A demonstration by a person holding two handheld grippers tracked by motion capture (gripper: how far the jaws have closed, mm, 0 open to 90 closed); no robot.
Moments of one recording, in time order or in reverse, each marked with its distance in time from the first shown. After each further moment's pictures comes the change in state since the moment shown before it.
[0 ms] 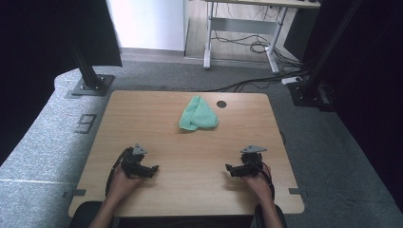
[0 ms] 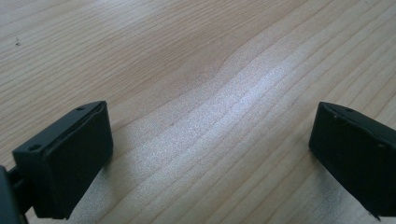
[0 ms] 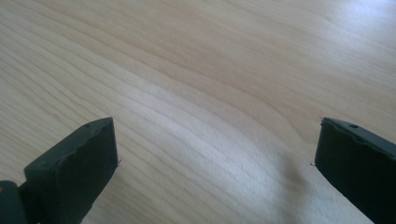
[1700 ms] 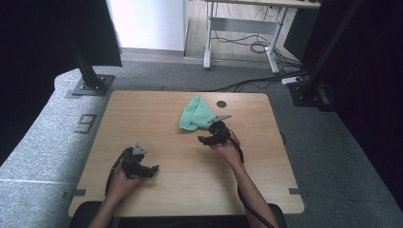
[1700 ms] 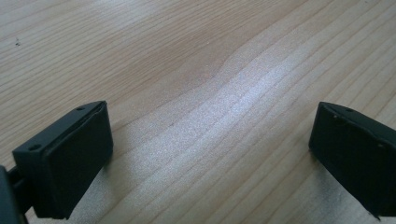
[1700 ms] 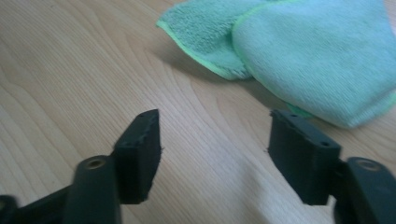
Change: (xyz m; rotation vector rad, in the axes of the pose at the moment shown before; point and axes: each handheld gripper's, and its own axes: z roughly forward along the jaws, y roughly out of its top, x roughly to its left) left arm 0.000 0.000 0.000 0.001 0.000 0.000; right arm 0.030 0.120 0.090 0.016 0.130 -0.114
